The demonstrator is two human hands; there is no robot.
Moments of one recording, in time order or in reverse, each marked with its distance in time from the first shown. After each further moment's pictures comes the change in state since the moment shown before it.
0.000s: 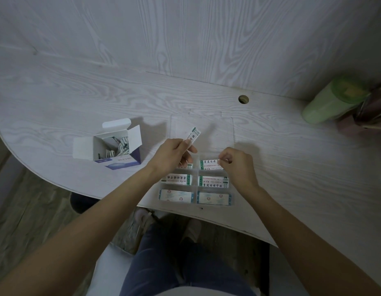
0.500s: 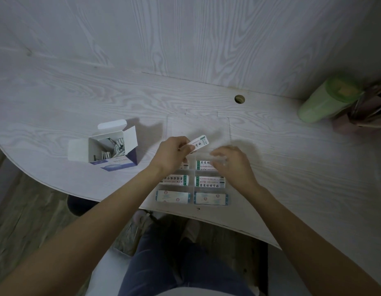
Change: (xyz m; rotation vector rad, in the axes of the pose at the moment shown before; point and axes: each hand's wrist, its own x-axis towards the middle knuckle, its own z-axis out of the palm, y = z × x) left_hand 0.010 0.002 0.006 0.361 0.023 0.074; right_hand 0.001 0.001 -0.005 -0.081 -0.100 -0.143
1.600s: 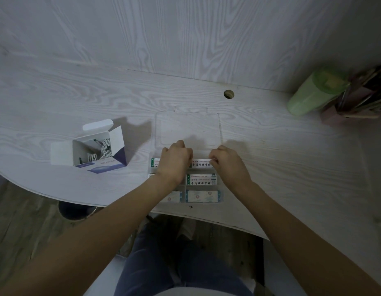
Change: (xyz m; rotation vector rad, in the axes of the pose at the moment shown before) left_hand 0.013 -0.003 0.049 0.647 0.019 0.128; right_hand -0.001 0.013 0.001 -0.295 -0.026 -0.029
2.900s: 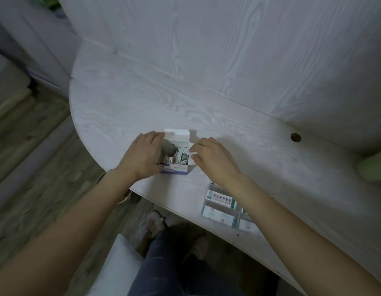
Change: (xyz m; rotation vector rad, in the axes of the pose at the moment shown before) left_hand -0.089 -0.199 -0.085 0.023 0.112 -0.229; right_hand 0.064 -0.193 0.010 -0.200 -0.158 -0.554
